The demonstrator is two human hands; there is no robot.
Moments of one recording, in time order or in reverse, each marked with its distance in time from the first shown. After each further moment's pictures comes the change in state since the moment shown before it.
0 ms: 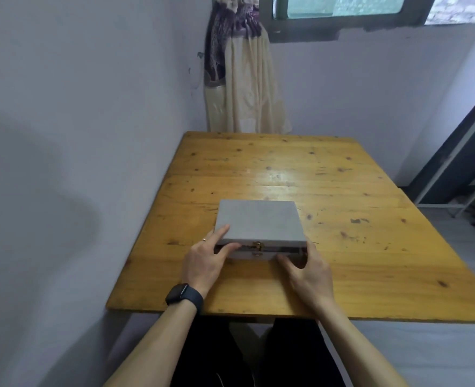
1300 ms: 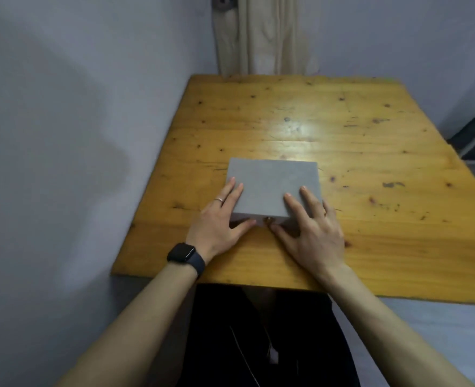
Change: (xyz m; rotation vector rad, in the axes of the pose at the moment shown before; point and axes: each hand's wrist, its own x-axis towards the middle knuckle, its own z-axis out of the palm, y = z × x) left_hand 0.016 -0.017 0.009 0.214 -0.246 0.170; right_hand 0.013 -0.011 0.018 -0.499 0.014 -0.371
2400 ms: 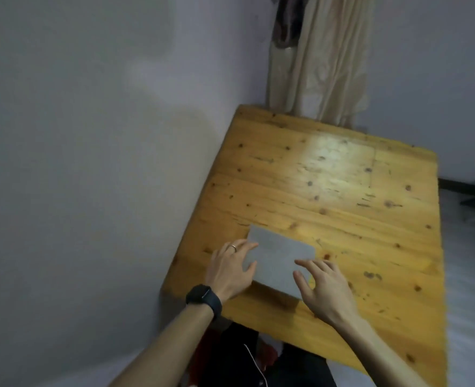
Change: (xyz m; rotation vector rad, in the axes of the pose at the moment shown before) left_hand 0.068 0.107 -0.173 -0.060 -0.344 -0.485; right_hand 0.151 -0.025 -0.190 0.153 -0.725 0.031
